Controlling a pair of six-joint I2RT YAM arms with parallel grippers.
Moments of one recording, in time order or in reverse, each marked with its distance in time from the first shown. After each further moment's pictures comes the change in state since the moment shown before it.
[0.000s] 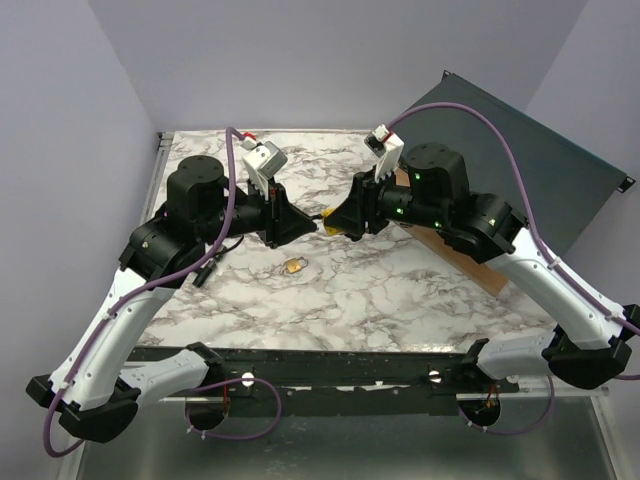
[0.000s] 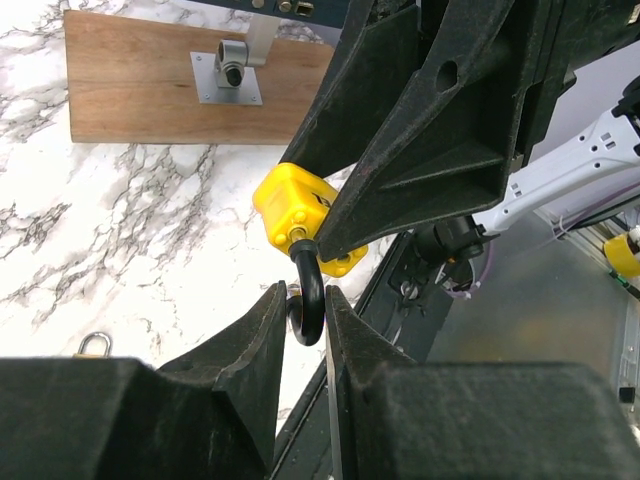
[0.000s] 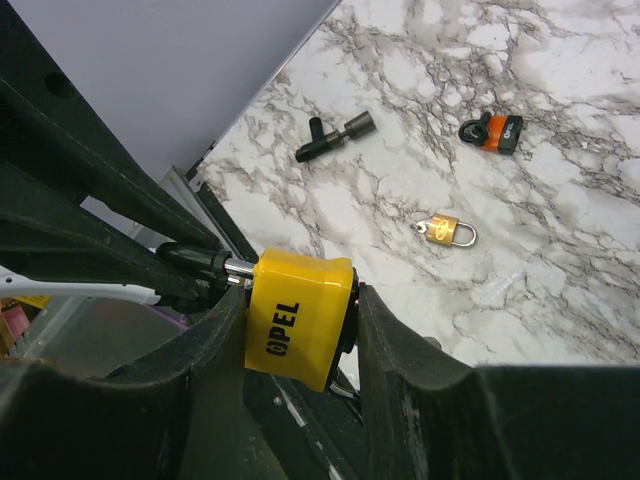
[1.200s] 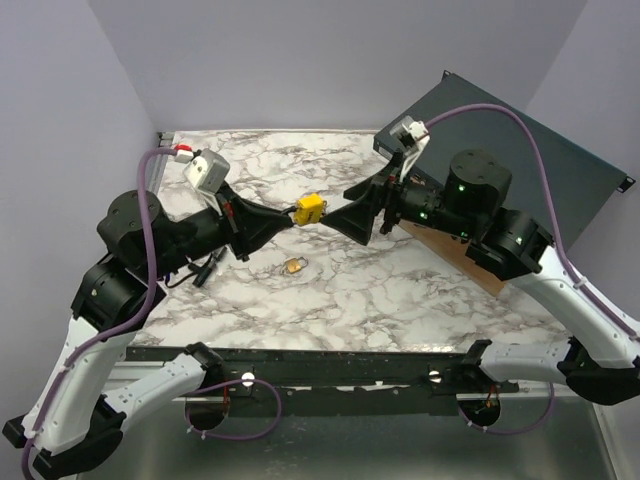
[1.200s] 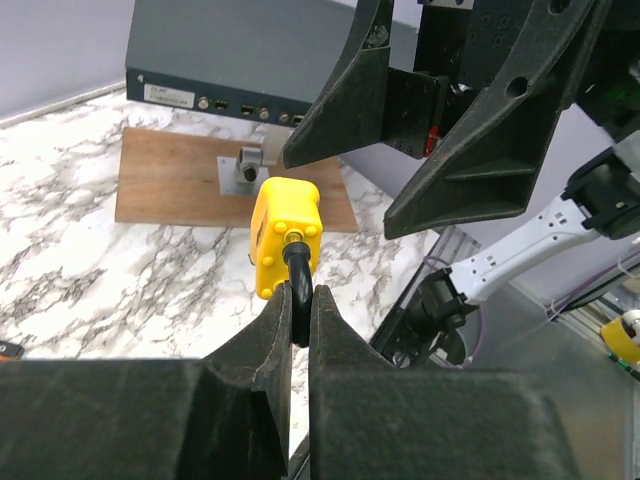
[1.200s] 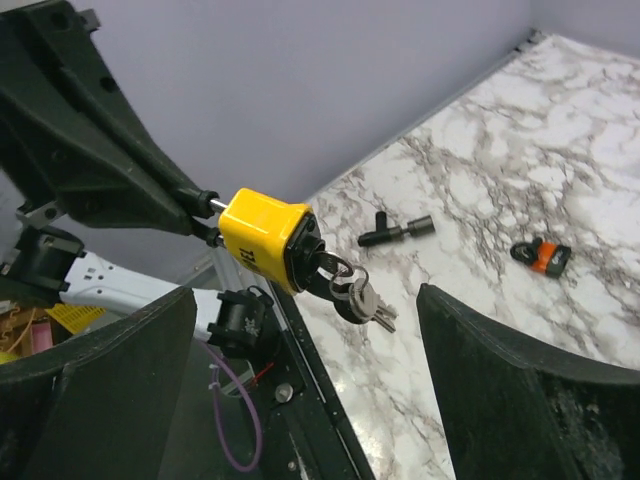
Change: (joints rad) left arm -0.024 -0.184 -0.010 0.074 -0.149 -0.096; right arm 0.008 -0.102 -0.071 0.231 -0.073 -0.024
